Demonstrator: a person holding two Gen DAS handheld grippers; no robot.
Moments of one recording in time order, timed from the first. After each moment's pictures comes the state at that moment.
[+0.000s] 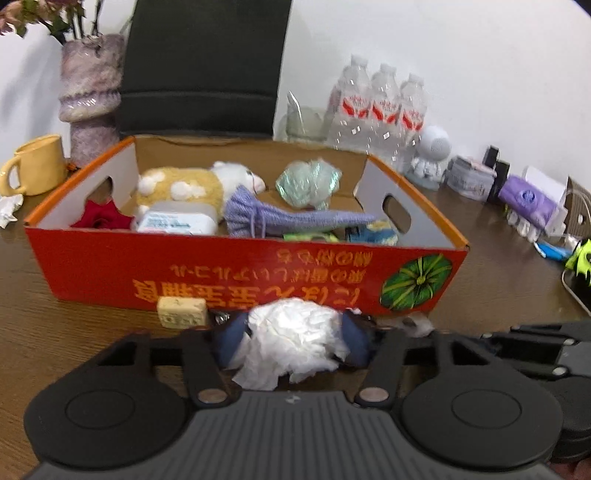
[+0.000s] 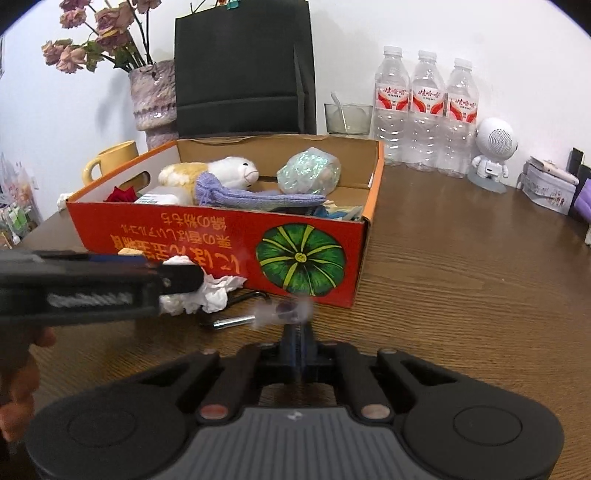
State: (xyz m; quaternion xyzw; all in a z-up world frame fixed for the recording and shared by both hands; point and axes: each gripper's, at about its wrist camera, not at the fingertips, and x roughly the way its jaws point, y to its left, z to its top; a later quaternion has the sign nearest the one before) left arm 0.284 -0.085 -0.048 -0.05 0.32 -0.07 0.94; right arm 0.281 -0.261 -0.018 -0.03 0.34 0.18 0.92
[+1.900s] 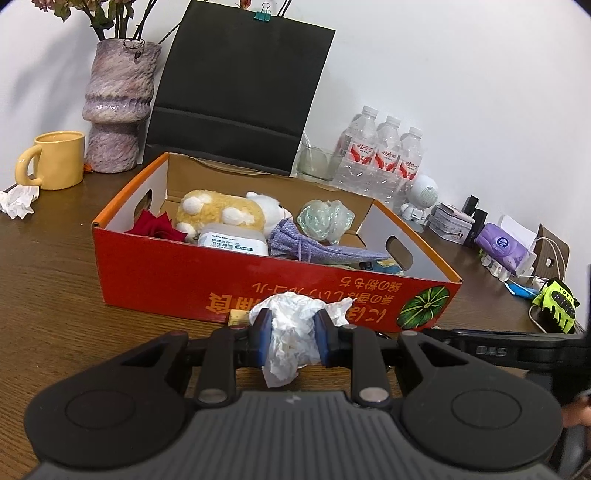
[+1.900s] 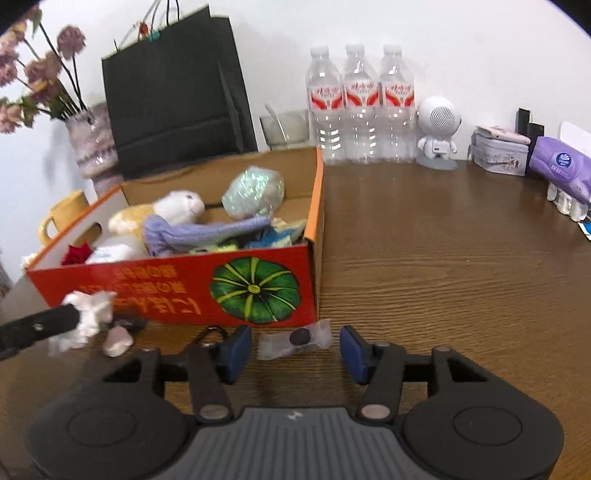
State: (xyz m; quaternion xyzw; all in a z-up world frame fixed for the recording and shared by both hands) left arm 0.252 -0.011 -0.032 -0.11 0.27 -0.11 0.95; right arm 0.301 -0.270 -0.016 0.04 0.34 0.10 0.93
